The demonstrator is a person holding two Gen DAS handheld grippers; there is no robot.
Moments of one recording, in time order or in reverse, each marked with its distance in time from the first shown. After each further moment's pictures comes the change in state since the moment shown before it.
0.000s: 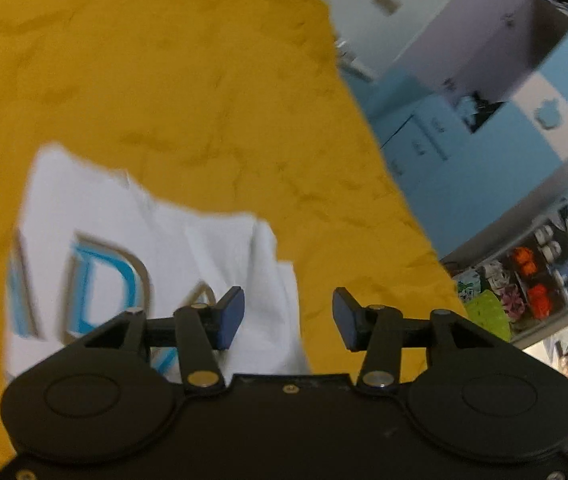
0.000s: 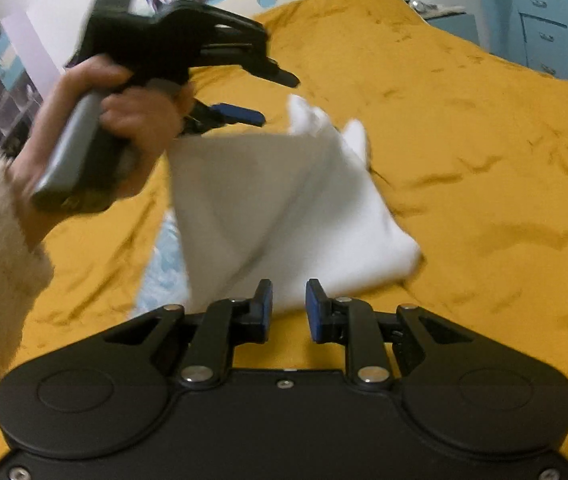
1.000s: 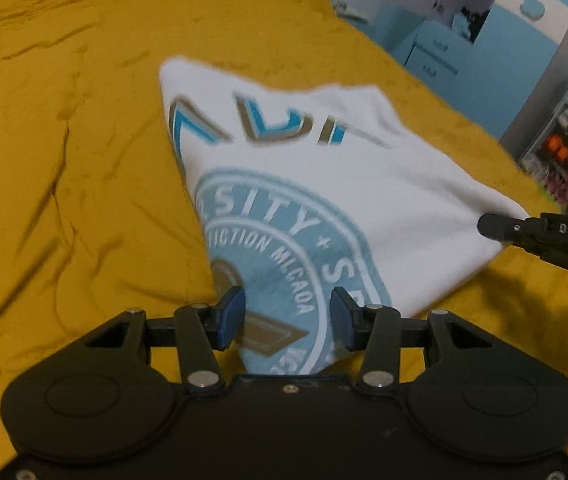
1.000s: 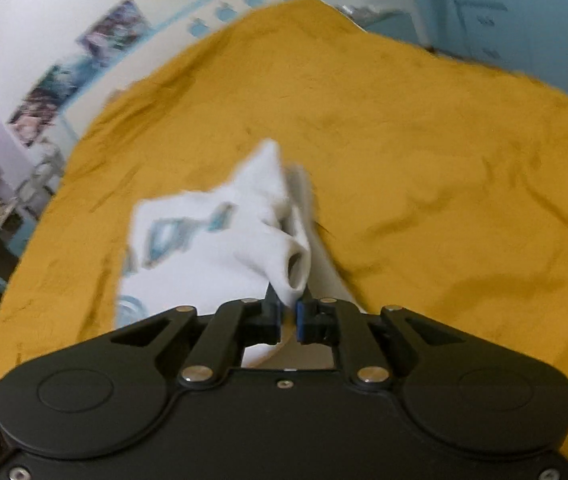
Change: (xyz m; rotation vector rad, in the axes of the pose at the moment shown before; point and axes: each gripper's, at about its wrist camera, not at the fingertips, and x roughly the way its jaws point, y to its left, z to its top) left arm -0.056 0.088 -0.145 0.248 0.108 0.142; right arm 0.015 -0.040 0.030 0.192 -0.030 -0.148
